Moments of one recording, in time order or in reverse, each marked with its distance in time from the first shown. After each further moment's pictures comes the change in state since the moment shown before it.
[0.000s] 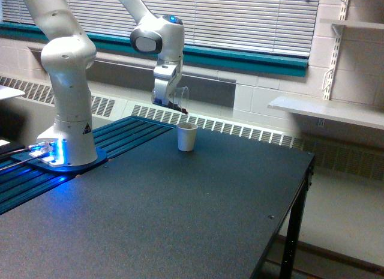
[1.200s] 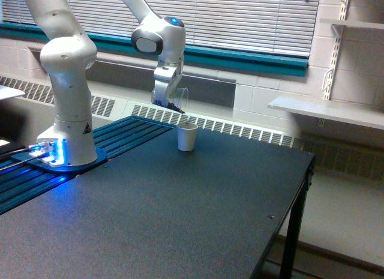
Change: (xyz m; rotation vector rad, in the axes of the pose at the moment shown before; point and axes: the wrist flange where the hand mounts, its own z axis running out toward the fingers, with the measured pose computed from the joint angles) arm 0.002 0.000 0.003 -0.006 -0.044 0.007
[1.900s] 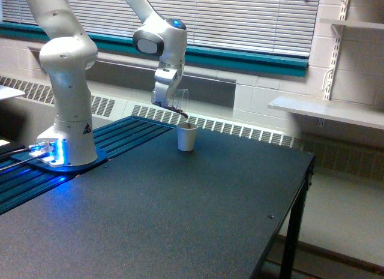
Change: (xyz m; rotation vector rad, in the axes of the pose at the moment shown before) arm 0.005 -0.001 0.003 -0.008 -0.032 0.007
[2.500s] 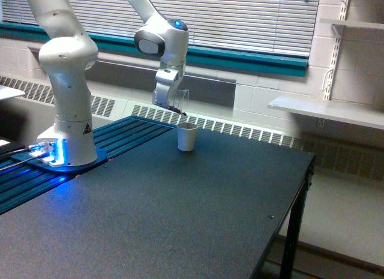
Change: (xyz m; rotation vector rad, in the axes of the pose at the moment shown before) arm 0.004 -0.002 0.000 0.001 -0.017 -0.004
